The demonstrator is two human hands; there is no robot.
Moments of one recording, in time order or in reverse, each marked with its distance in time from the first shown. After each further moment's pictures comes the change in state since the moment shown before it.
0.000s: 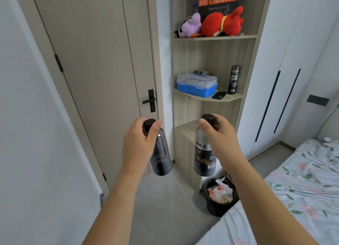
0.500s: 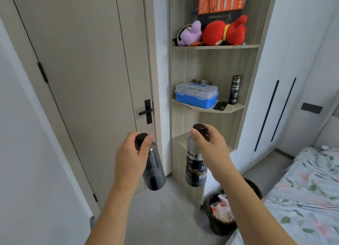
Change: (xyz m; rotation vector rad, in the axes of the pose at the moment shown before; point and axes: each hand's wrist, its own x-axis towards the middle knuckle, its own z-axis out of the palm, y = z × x) left_hand 0.082 -0.087 0.016 -0.030 -0.027 -0.016; right_hand 0.081 0.021 0.086 0.032 0.025 0.027
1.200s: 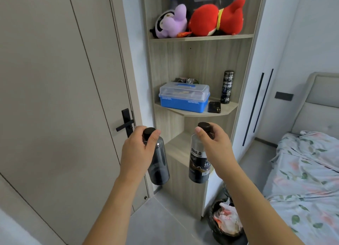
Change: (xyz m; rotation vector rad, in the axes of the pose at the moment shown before) left_hand 0.200 -0.113 0.122 -0.139 -0.248 0.144; right_hand 0.185 0.079 0.089 -0.058 0.255 0.036
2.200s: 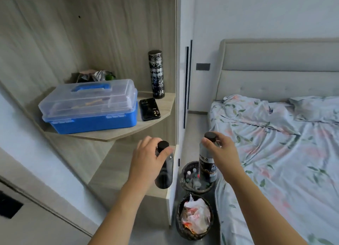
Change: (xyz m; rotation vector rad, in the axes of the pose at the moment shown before) left_hand 0.164 -0.053 0.357 -0.054 -0.668 0.317; right_hand 0.216 0.186 -0.132 -0.301 0.543 0.265
